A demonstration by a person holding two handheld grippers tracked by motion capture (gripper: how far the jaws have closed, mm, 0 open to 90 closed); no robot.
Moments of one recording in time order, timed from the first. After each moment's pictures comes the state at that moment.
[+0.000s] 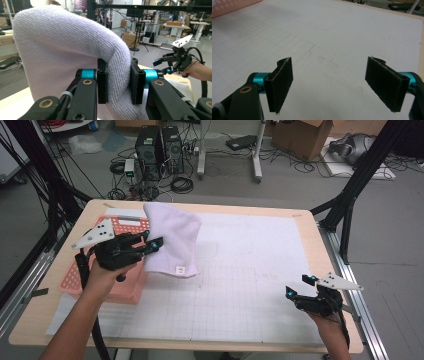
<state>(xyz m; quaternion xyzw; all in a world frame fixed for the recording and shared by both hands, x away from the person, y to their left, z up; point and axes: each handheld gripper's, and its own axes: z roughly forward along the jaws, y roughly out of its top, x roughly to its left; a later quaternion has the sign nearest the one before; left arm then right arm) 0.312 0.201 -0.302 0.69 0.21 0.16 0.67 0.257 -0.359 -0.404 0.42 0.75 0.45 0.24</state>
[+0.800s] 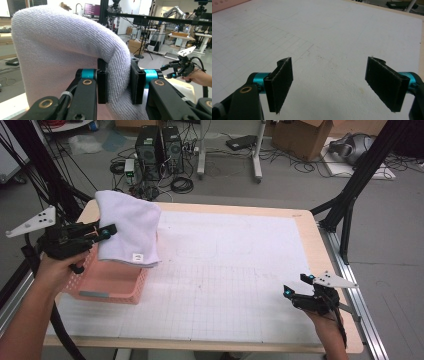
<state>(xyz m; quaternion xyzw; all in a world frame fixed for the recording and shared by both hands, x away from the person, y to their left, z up) 0.325 0.303 -0.291 0.67 0.23 0.16 0.69 0.261 -0.352 -0.405 0.43 0.75 0.44 0.24</state>
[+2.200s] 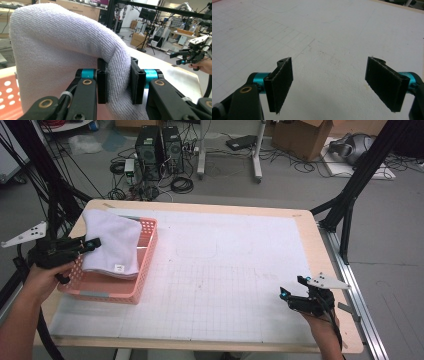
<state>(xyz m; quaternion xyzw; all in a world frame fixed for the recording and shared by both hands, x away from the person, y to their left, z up) 0.338 0.362 -0.358 0.68 0.29 0.13 0.67 0.260 -0.341 -0.410 0.43 0.76 0.42 0.24</state>
